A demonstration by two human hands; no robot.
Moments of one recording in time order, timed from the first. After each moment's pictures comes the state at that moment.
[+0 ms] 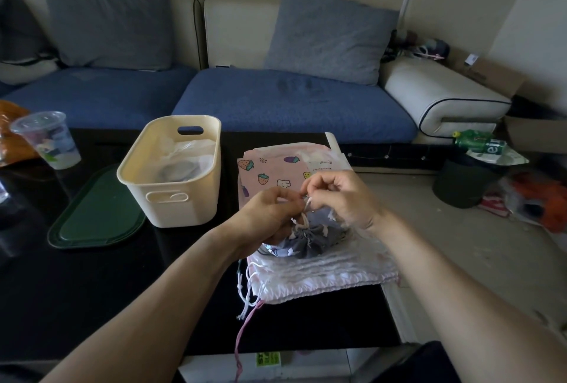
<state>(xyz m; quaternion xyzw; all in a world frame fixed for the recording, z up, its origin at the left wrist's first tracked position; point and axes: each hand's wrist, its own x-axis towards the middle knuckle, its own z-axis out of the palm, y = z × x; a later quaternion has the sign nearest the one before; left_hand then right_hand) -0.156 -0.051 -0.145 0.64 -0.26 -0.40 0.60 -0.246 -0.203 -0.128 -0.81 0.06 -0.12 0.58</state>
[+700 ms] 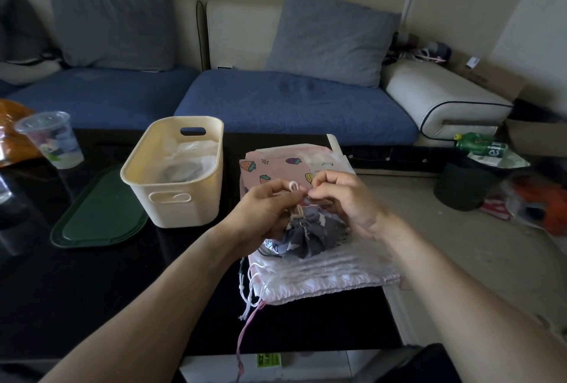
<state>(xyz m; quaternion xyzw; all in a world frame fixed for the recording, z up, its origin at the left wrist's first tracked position) -0.153 -0.047 -0.140 0.59 -0.25 -0.40 0.65 -0.242 -0.204 -0.128 -0.73 0.11 -0.09 0.67</state>
